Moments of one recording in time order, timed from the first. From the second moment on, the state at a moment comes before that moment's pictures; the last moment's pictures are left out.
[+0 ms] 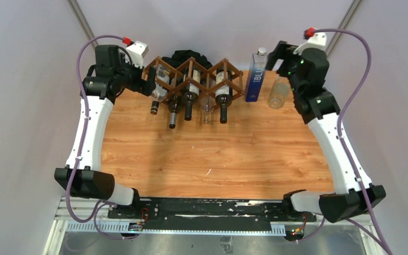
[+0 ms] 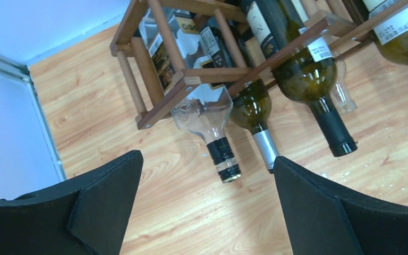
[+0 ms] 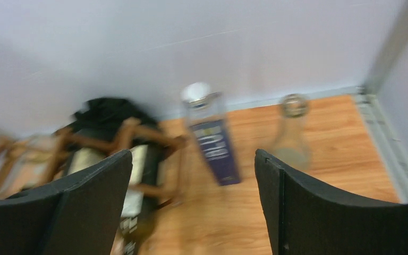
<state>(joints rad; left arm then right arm) -0.07 1.43 1.69 -0.83 0.27 0.28 0.21 1.29 1.53 -0.30 0.24 0.24</state>
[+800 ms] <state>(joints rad) 0.04 1.44 1.27 -0.62 0.38 0.15 0.95 1.54 1.52 -0.46 0.32 0.23</state>
